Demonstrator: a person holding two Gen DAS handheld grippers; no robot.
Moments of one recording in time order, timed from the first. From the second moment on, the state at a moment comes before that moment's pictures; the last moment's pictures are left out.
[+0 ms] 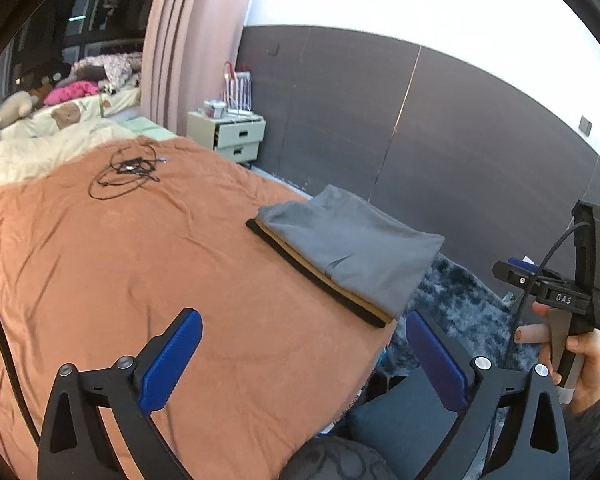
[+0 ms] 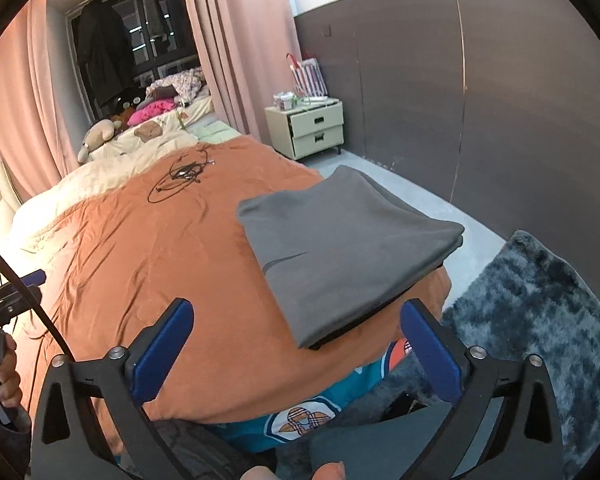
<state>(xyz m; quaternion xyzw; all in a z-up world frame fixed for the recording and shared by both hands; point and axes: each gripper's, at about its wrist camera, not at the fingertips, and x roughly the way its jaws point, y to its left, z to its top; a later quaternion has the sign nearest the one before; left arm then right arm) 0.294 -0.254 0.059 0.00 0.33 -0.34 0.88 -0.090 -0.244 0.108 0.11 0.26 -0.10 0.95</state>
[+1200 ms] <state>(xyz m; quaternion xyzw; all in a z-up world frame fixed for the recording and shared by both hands) 0.052 -0.108 0.052 -0.03 0.24 -0.22 0.95 -0.261 -0.117 0.052 0.05 0.20 -0.05 0.98</state>
